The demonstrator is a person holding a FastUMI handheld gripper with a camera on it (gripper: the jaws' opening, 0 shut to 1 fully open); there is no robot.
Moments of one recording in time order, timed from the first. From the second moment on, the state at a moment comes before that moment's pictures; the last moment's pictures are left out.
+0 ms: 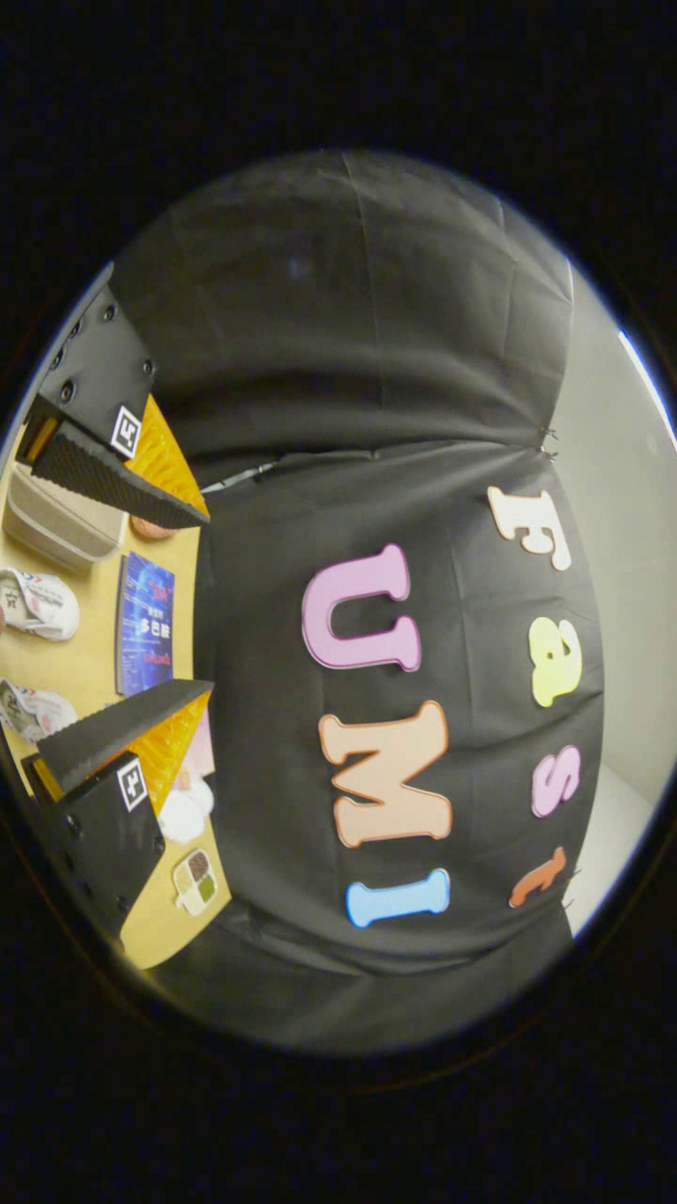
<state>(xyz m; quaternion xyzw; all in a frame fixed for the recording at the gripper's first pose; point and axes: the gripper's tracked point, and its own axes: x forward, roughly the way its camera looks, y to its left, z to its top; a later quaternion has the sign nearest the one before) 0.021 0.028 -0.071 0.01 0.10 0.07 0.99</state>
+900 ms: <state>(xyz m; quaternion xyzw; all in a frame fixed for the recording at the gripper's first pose) 0.006 0.102 -0.279 0.40 0.40 0.18 0.80</state>
